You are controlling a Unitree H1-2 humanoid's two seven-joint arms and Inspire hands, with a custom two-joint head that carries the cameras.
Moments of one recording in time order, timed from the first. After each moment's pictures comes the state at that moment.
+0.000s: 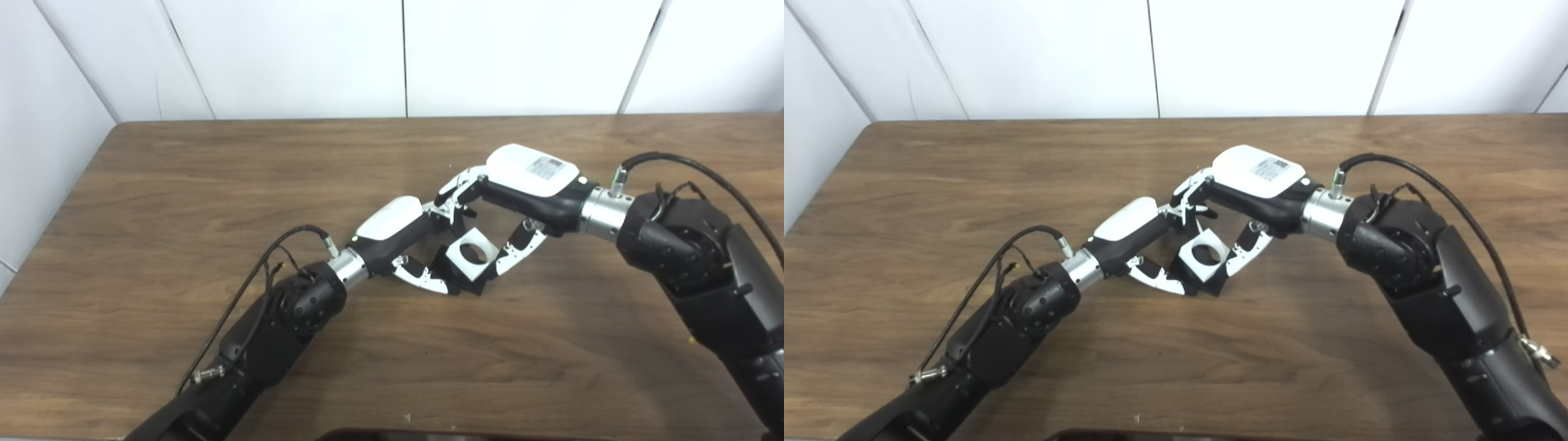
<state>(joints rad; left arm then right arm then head) -0.43 0.26 -0.52 0.32 0.46 -0.31 -0.13 -0.53 -0.45 0.36 -0.19 -0.54 -0.18 0.63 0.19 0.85</state>
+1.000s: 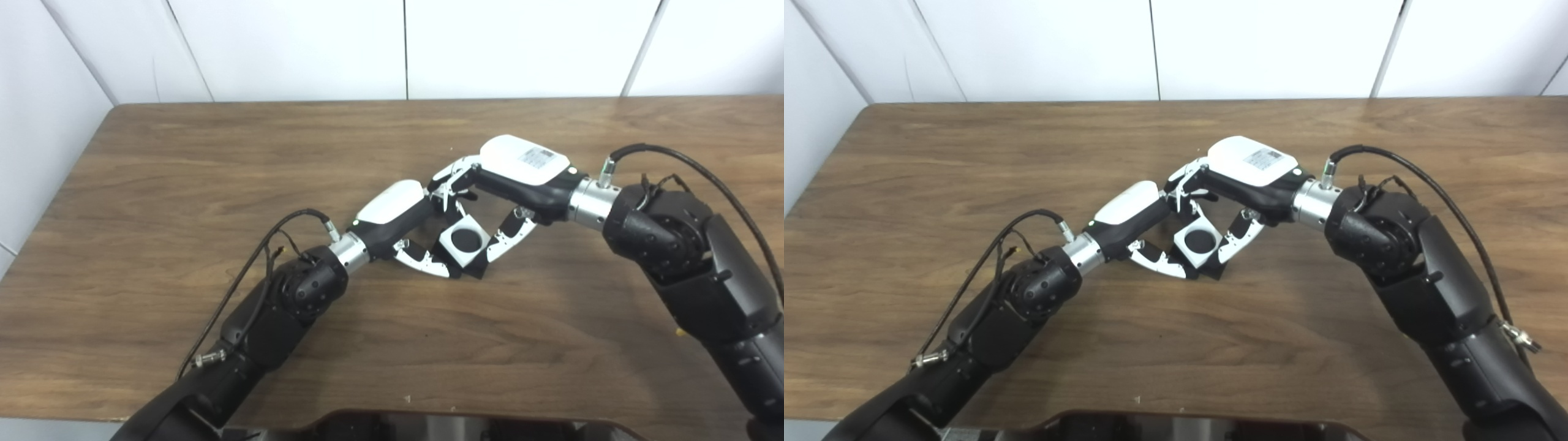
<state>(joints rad) -0.43 0.26 -0.53 0.31 0.46 -0.29 -0.13 -0.52 -0.43 0.39 -0.13 -0.55 -0.18 0.58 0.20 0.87</state>
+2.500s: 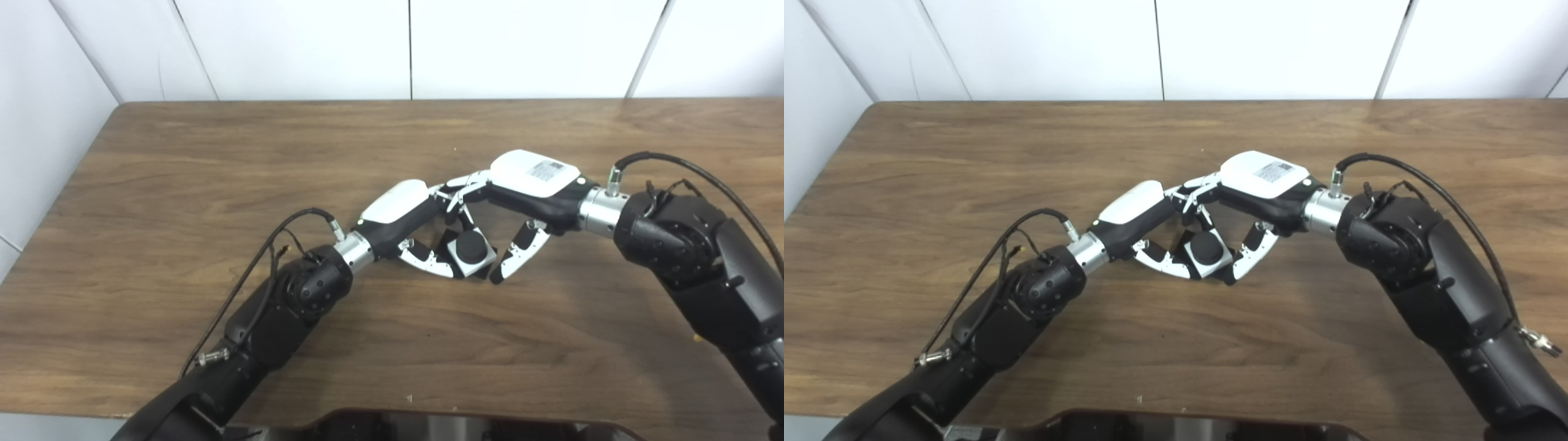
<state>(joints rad) -0.43 0.26 -0.53 0.29 0.46 -0.26 -0.13 -0.52 -0.48 0.42 -0.13 -0.60 -0.13 0.64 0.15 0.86</state>
